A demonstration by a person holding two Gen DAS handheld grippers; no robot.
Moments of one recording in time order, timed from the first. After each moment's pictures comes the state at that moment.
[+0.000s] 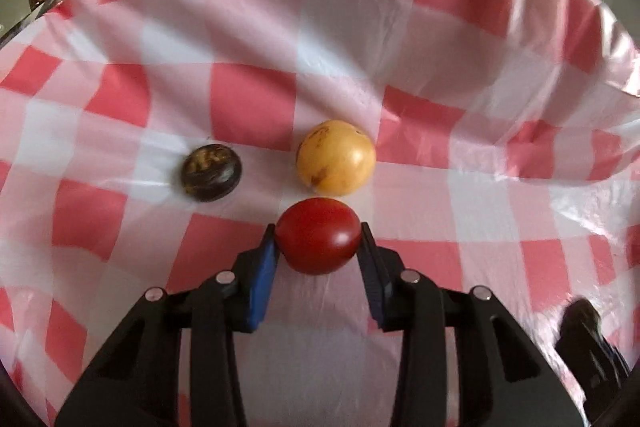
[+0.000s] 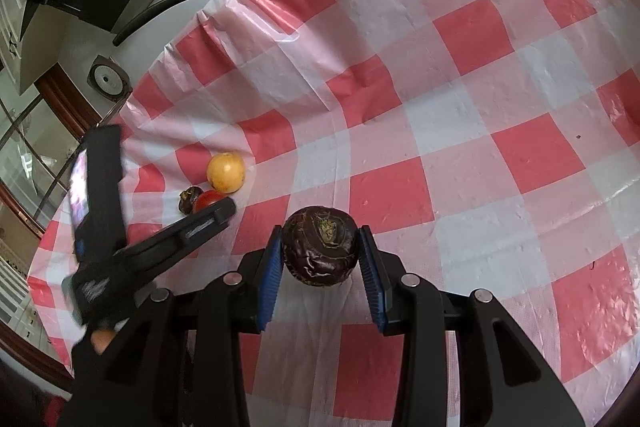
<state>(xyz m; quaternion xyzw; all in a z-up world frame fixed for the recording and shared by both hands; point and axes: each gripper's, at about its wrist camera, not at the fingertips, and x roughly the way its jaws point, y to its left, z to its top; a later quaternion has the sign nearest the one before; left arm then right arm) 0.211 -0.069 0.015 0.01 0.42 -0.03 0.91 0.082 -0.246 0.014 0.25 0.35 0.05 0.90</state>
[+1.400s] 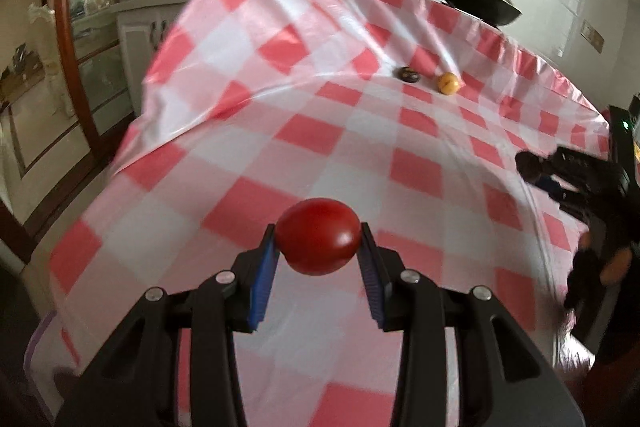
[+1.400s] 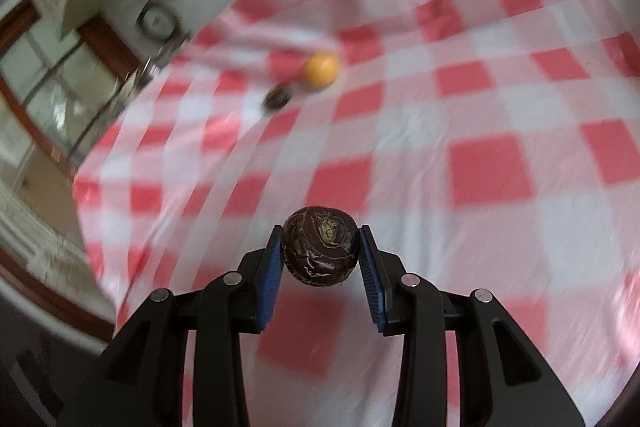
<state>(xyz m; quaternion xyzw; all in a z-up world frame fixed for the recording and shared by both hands) -0.145 0.123 0.031 -0.10 0.37 0.05 0.92 -0.030 -0.150 0.017 0.20 0.41 0.15 0.88</state>
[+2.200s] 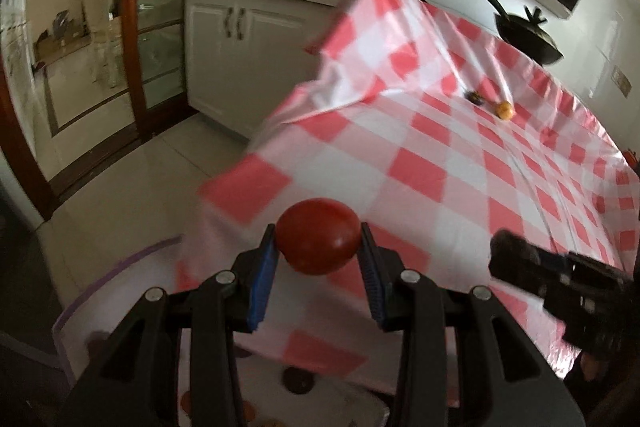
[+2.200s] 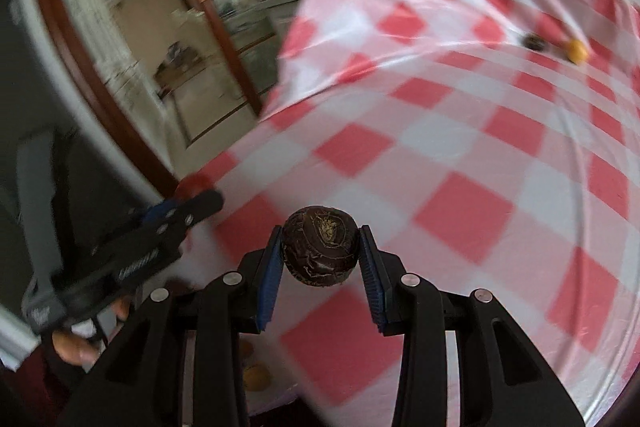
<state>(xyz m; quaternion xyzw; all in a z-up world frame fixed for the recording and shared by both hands) -0.248 0.231 0.022 -0.15 0.35 0.12 0.92 -0.208 0.068 0.029 -0.04 0.40 0.38 0.83</state>
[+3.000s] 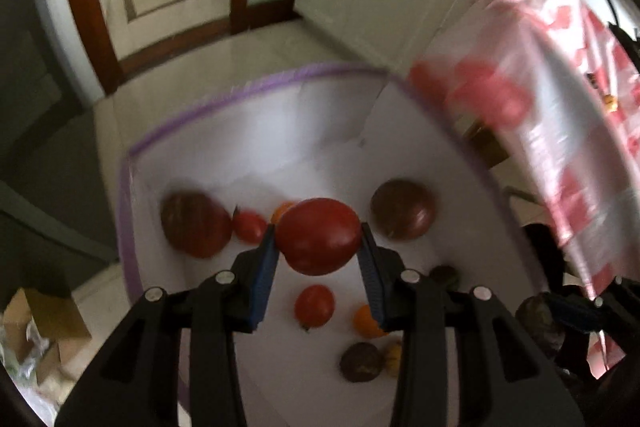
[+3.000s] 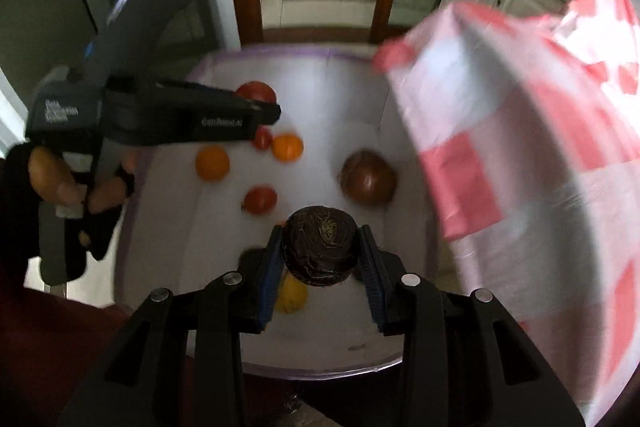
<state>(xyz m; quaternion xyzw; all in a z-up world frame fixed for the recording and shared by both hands) -0.366 0.327 -0.107 -0.25 0.46 0.24 0.82 -0.339 0.182 -0.079 -0.33 0.42 0.49 0.69</state>
